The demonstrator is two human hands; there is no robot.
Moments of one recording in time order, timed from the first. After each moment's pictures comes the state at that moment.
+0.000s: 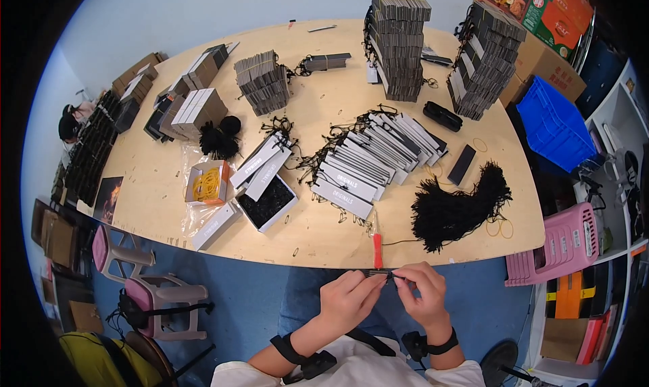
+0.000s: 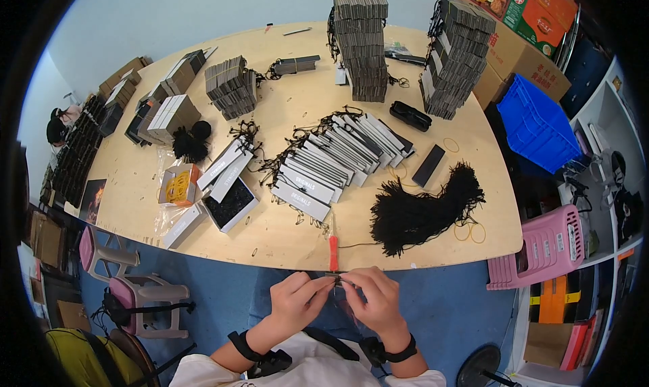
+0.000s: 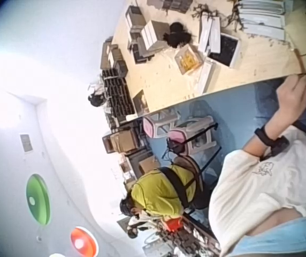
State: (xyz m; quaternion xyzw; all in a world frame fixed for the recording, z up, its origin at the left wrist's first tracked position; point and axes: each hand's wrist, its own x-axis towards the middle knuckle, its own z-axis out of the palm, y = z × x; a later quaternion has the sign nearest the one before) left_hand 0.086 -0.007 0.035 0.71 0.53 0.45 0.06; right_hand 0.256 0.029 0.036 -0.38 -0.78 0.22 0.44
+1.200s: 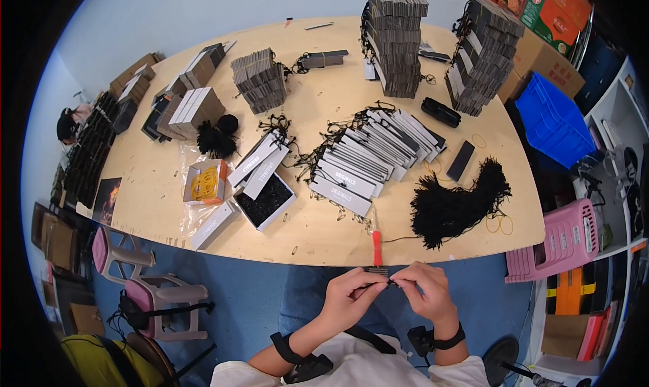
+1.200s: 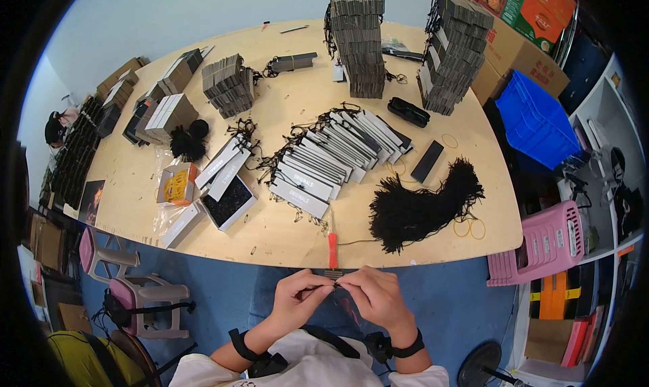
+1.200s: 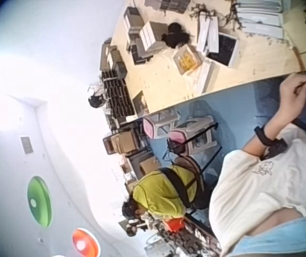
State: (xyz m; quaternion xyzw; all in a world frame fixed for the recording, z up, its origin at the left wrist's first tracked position) left_hand 0.085 -0.015 0.030 0.53 0.50 0.52 0.45; right_hand 0.265 0.038 0.045 -0.32 -0.80 0.31 0.41
